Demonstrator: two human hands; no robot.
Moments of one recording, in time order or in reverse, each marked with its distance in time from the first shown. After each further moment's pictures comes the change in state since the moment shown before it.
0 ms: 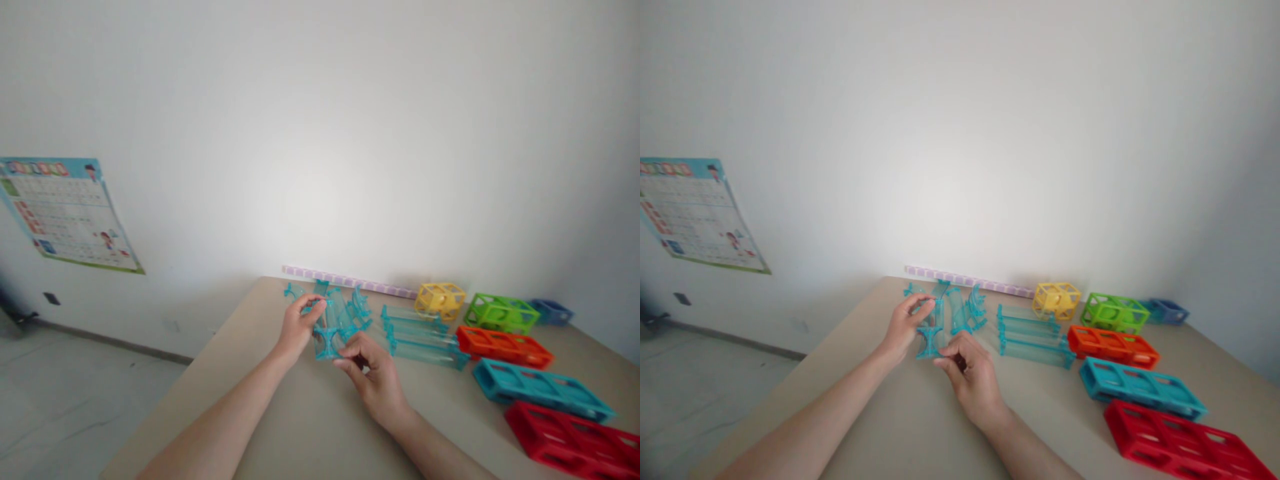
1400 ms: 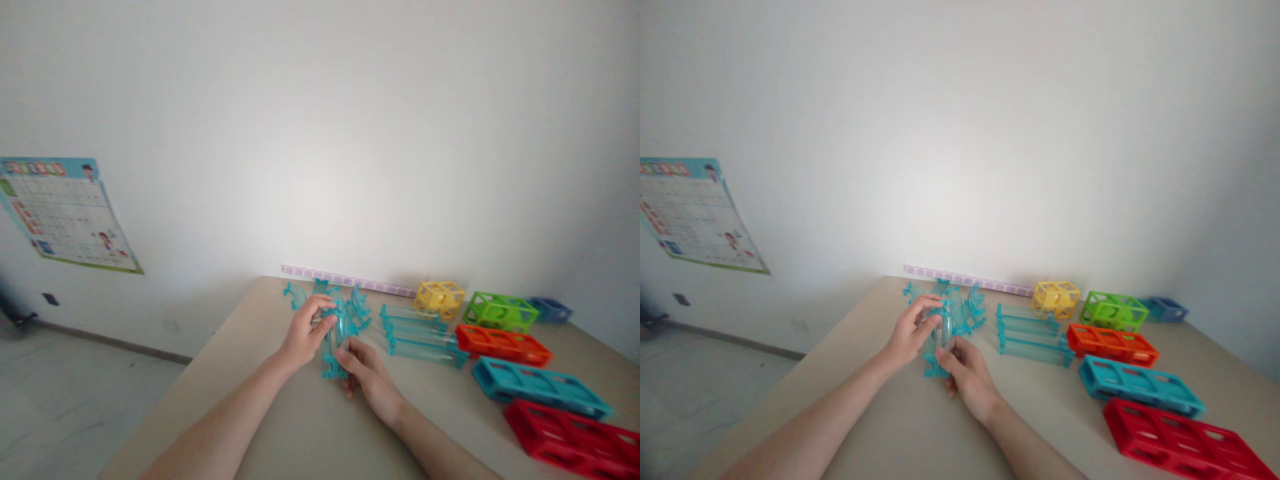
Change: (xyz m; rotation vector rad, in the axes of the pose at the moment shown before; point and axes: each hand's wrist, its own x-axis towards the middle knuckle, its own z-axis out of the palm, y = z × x) left_hand -0.009 -0.005 -0.003 0.207 -0.221 0.420; right_hand 0.002 0.000 0.006 0.439 -0.221 0.579
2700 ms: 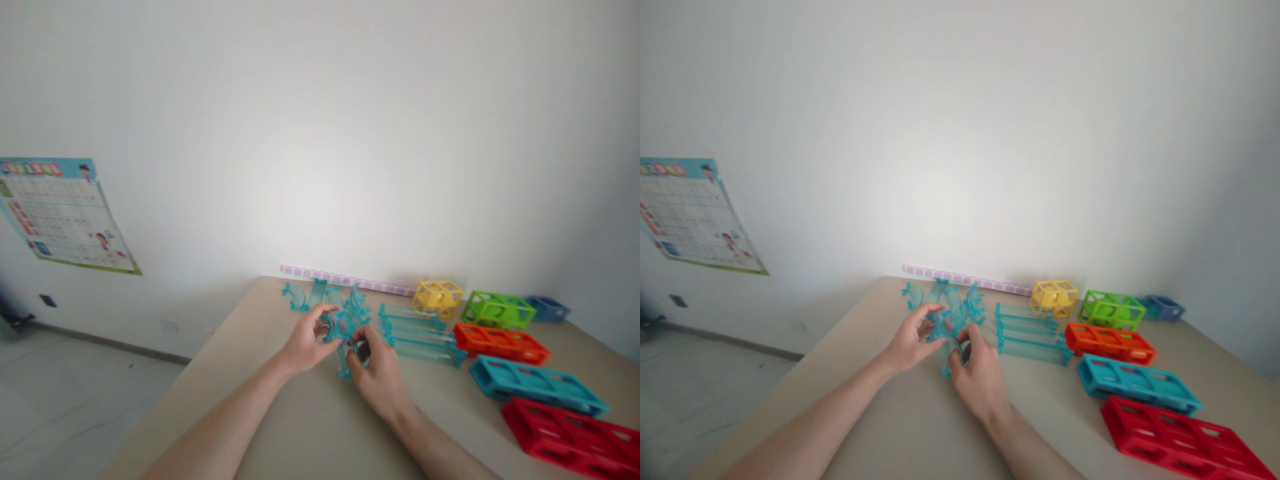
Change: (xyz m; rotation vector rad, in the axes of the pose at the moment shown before) left_hand -0.005 0.016 0.006 -0.157 -0.167 -0.201; right_hand -0.006 -0.012 -0.011 -0.674 0.393 -0.290
